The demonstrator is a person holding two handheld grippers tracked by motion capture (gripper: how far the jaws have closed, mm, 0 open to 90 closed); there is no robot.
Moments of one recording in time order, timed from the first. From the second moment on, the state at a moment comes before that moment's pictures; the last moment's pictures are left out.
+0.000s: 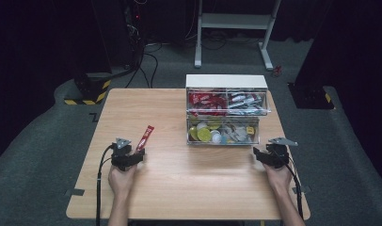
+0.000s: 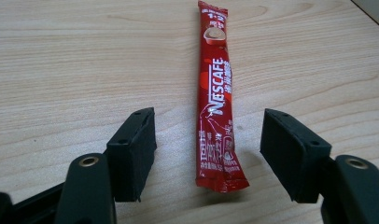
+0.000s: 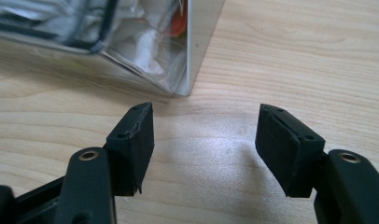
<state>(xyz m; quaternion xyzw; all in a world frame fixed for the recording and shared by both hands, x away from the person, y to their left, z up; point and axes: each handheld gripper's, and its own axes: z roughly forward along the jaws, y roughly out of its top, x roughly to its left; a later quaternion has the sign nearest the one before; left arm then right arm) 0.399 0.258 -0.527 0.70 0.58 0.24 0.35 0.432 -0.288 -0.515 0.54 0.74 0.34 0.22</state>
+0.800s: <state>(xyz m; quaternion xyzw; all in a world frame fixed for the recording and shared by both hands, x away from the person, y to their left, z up) 0.399 0.256 -0.527 0.70 0.57 0.24 0.34 0.429 -0.278 -0.522 0.54 0.75 0.31 0.23</state>
